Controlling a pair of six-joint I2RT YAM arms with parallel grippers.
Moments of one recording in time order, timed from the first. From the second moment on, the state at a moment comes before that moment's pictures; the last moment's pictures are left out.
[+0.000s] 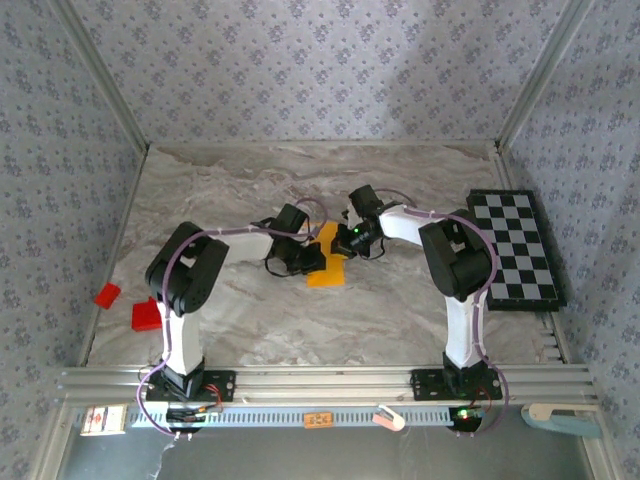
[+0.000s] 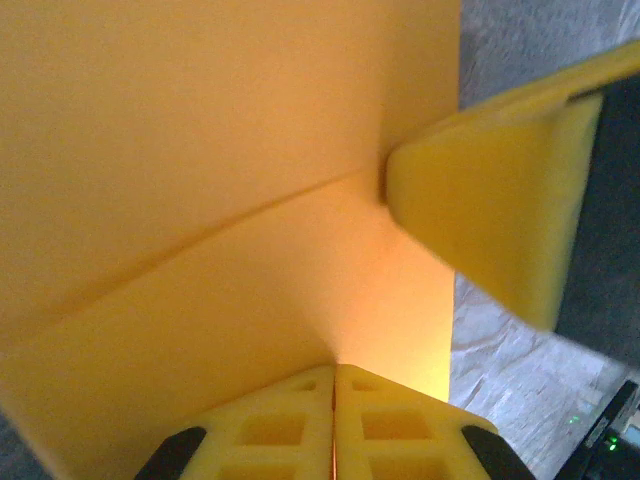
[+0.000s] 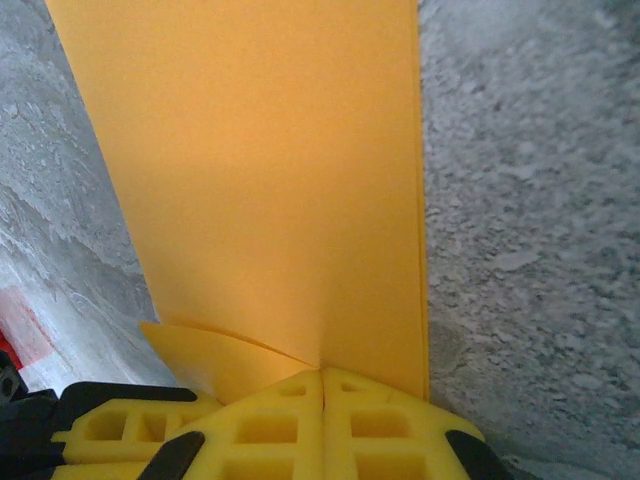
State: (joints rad) left arm -0.62 1.93 1.08 -0.26 0.53 -0.68; right arm 0.47 2.03 1.27 -0.44 -0.54 0.61
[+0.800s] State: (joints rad) left arm -0.62 1.58 0.92 -0.35 0.40 -0.75; right arm 0.47 1.98 1.27 -0.44 -0.51 0.59
